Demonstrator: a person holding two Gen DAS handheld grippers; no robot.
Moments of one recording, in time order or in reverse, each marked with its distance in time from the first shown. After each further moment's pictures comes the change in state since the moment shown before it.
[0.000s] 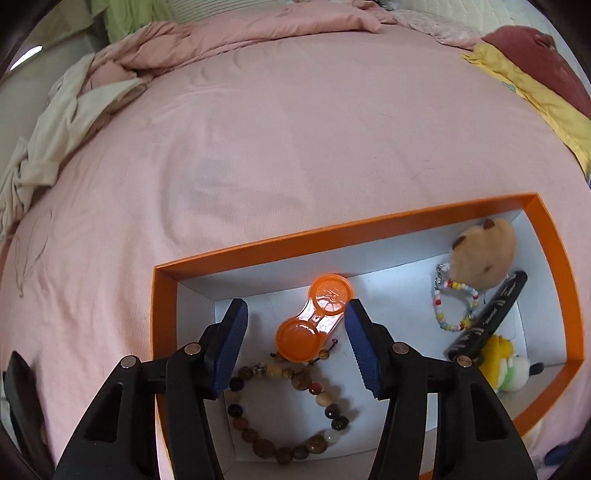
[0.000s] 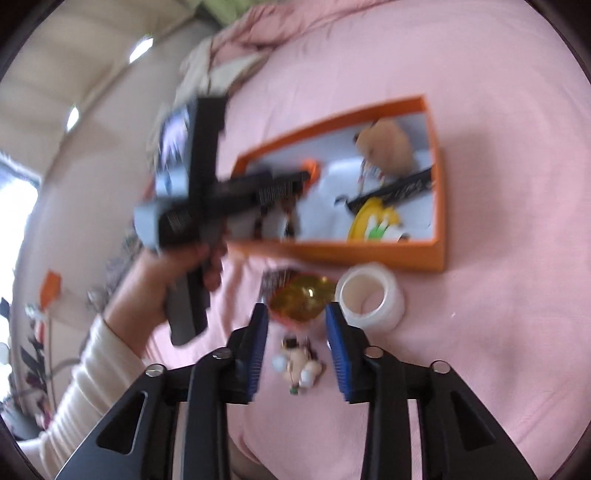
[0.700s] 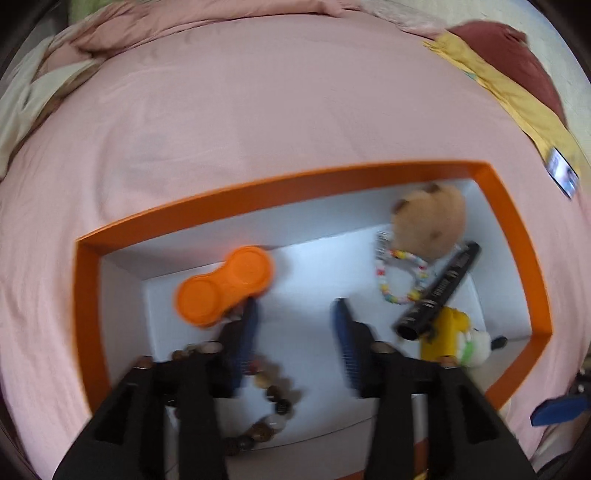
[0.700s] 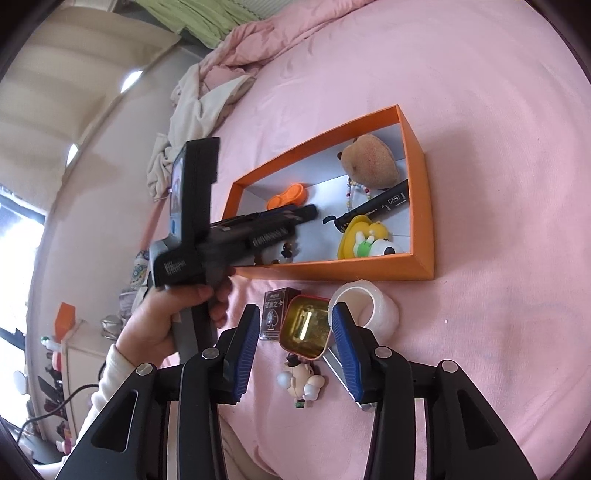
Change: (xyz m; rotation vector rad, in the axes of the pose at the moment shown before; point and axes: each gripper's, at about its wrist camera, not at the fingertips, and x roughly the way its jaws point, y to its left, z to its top) left arm 0.003 -0.006 0.007 0.112 0.071 -0.275; right arm 0.021 -0.014 0.014 0.085 -0.023 0.031
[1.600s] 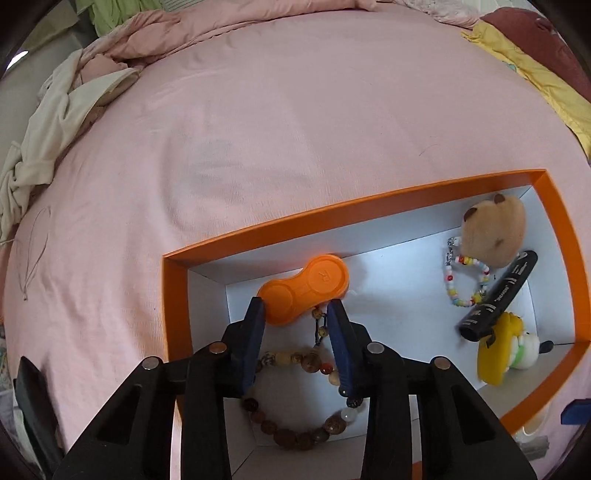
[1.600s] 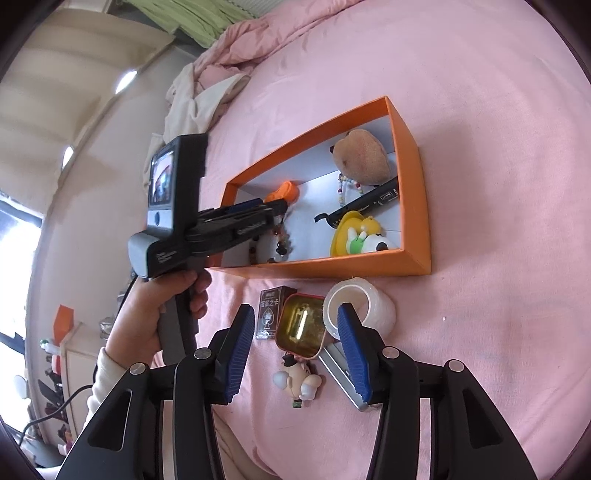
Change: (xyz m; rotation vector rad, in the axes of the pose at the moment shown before) left arm -0.028 0.032 0.034 -0.016 0.023 0.241; right arm 0.003 -0.004 -0.001 0.014 0.008 -0.014
